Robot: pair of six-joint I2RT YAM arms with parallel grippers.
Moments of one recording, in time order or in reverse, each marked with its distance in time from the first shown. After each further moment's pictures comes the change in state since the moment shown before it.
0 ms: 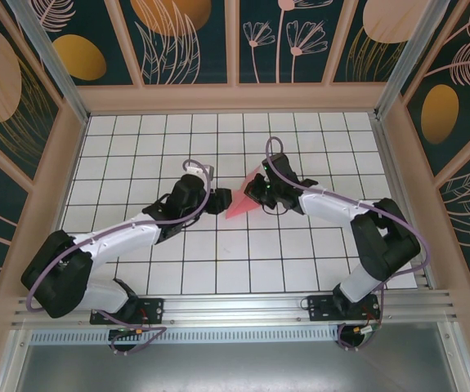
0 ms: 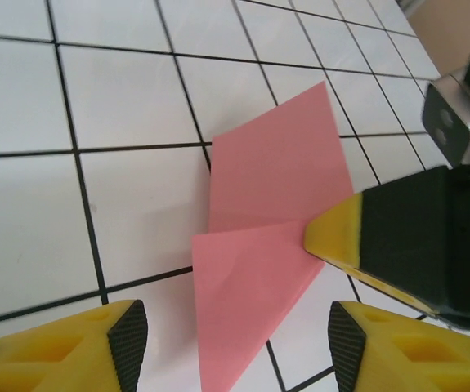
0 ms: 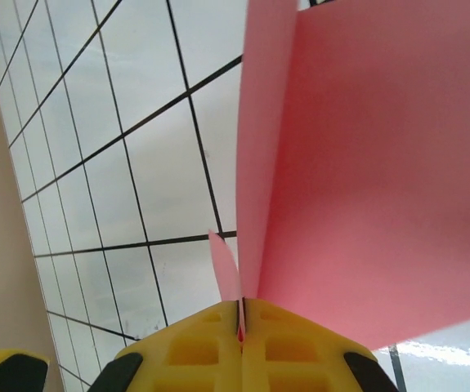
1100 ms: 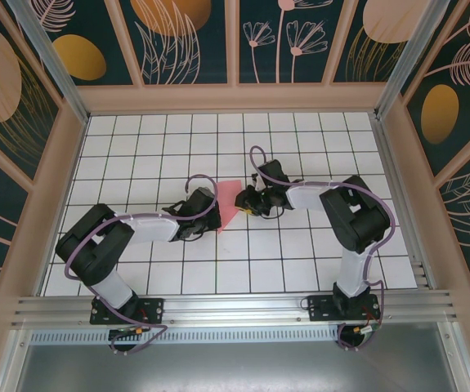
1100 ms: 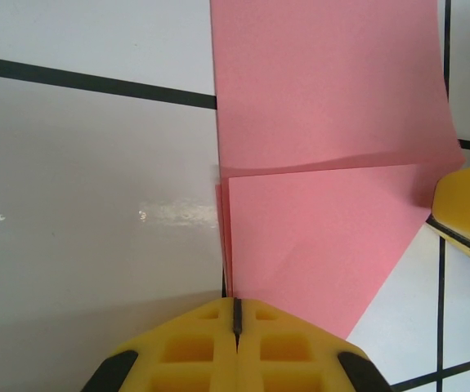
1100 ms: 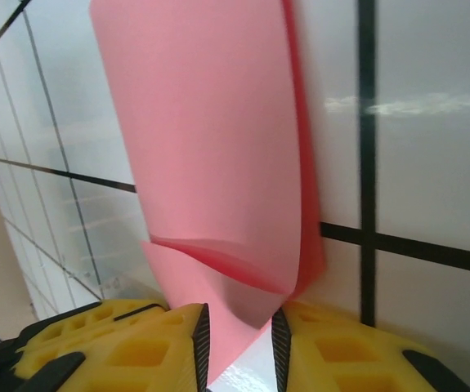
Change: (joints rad) left arm 0.000 0.271 -0.018 -0.089 0.016 -0.326; right arm -0.044 0.274 0.038 0.097 -0.314 -0.216
